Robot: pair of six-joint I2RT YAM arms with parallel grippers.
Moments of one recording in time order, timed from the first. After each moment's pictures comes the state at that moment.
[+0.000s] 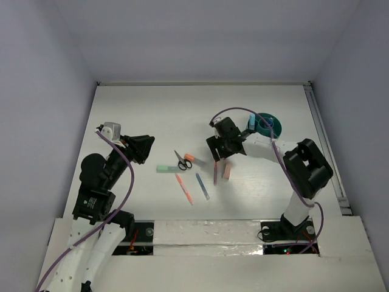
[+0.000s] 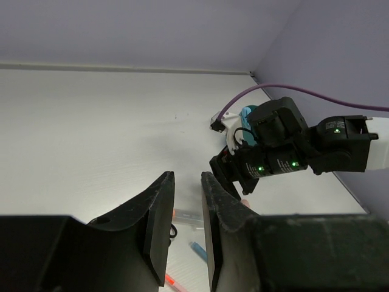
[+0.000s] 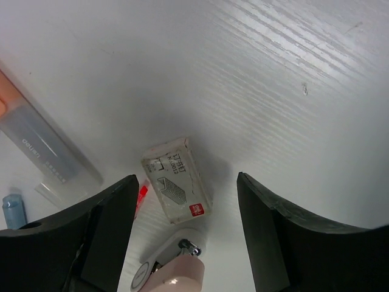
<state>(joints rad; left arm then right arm) -0.28 0.47 0.69 -0.18 0.24 -0.40 0.65 1.76 1.12 -0.36 0.09 0.16</state>
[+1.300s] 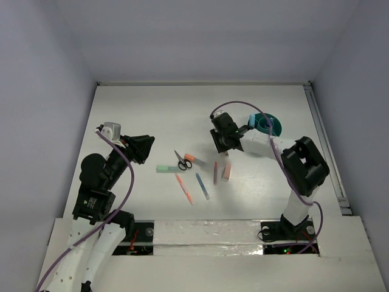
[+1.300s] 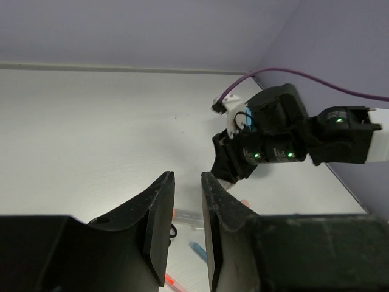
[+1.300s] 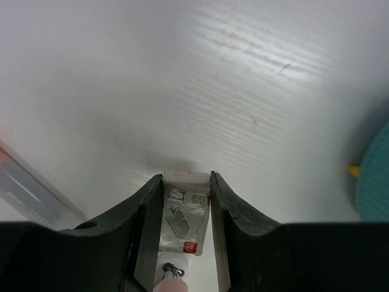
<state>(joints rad) -0.28 0.47 0.69 -0.18 0.24 -0.40 0.65 1.82 1.20 -0.36 0.23 0.17</state>
